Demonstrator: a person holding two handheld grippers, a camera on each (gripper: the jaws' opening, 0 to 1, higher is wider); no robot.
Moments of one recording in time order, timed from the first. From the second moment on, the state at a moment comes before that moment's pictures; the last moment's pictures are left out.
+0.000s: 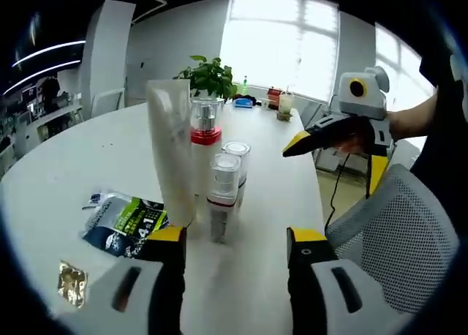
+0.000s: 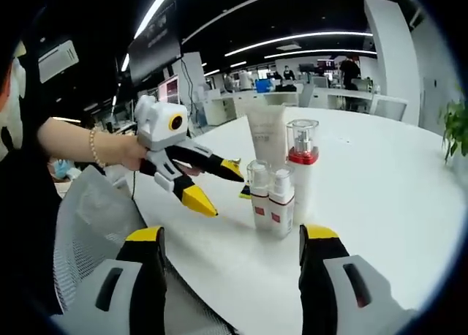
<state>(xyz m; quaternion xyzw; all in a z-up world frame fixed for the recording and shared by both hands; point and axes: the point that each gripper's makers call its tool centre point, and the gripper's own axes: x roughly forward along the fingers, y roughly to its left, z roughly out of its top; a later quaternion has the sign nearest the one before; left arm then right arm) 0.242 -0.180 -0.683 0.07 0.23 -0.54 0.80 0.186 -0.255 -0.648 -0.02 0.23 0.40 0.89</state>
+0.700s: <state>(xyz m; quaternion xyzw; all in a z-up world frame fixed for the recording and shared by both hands) 0.205 -0.090 -0.662 0.01 0.27 -0.40 0.87 0.168 -0.238 -0.645 0.01 0.22 0.40 0.89</state>
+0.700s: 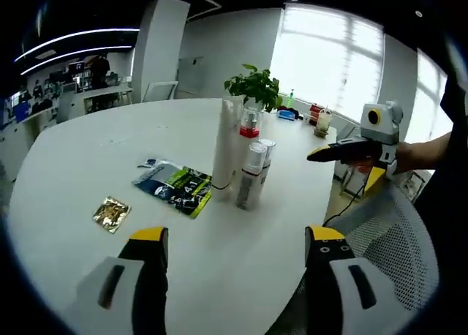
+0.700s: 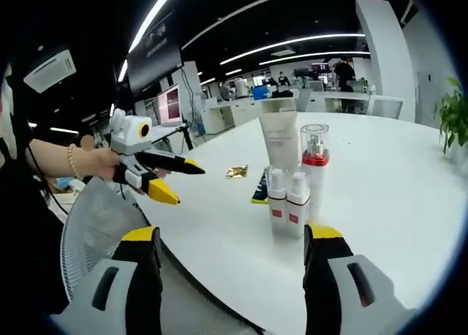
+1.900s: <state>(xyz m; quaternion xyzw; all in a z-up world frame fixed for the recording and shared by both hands) 0.184 0.017 -0.656 -0.06 0.32 -0.32 0.89 0.191 -0.231 -0.631 0.06 0.24 0.26 0.93</state>
